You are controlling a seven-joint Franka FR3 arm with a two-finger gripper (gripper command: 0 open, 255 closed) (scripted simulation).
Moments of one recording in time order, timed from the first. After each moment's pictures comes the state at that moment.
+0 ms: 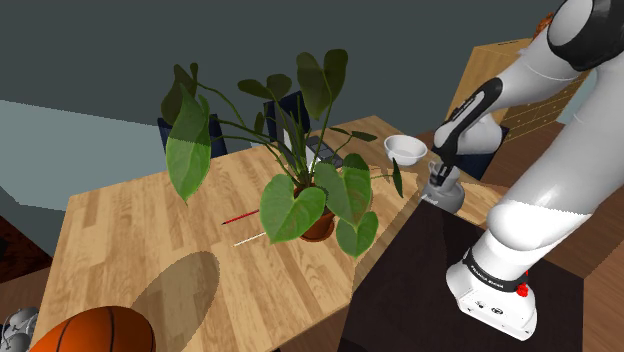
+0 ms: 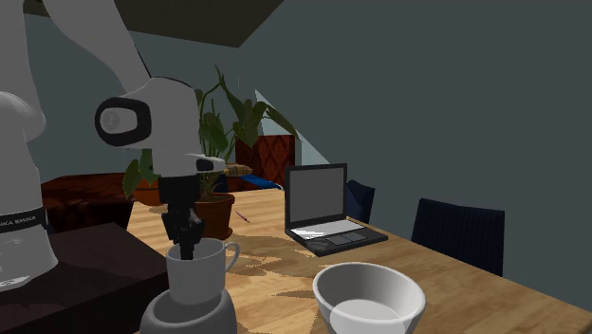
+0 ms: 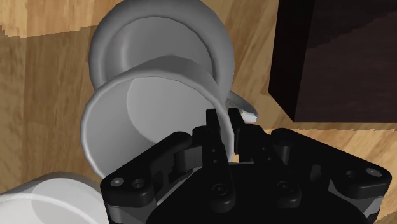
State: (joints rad) arm -0.38 0.01 -0.58 -2.77 -0.08 2.82 -0.90
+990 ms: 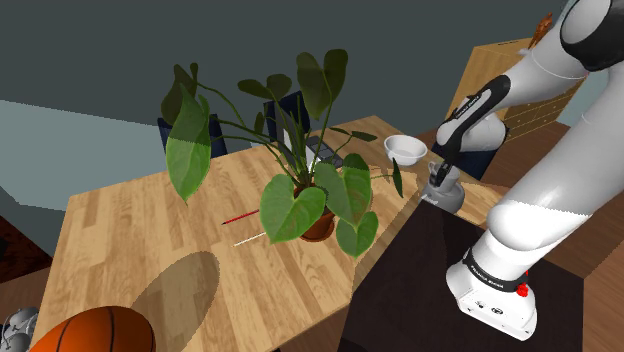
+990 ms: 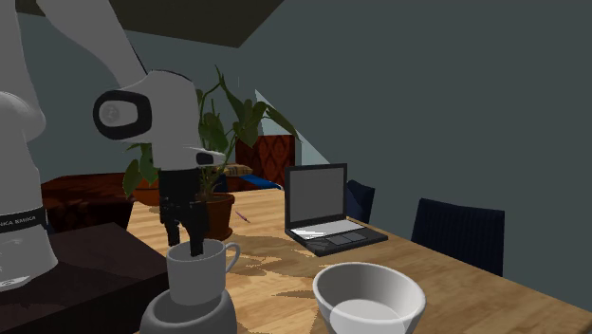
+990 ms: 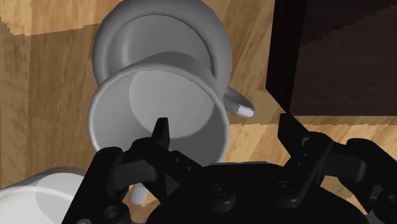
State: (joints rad) arm -0.38 -0.04 -0.59 -2.77 -0.14 2.77 -0.86
